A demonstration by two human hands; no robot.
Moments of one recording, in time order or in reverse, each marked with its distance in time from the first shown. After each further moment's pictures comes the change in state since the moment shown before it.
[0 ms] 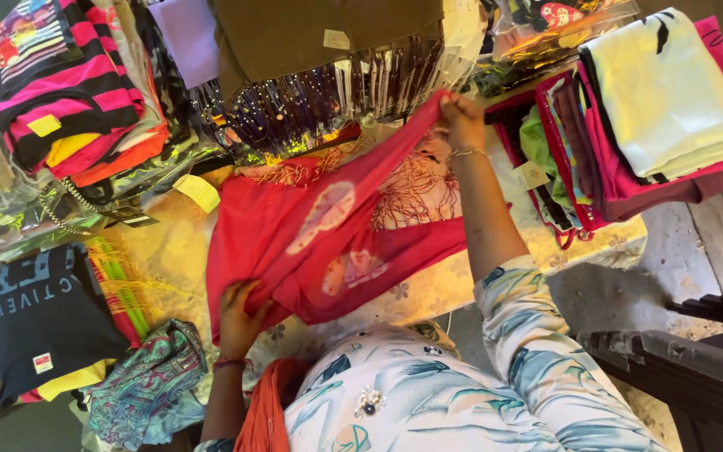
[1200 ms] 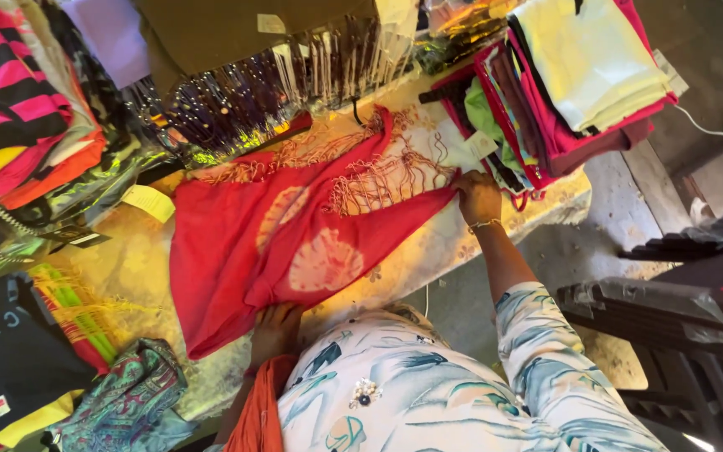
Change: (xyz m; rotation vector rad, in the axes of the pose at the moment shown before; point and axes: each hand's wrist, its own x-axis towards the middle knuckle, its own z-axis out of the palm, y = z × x) left_hand -0.043 0.054 0.055 0.138 -0.328 0.519; right_hand -0.137 0.057 -0.202 -1.467 0.095 -0.773
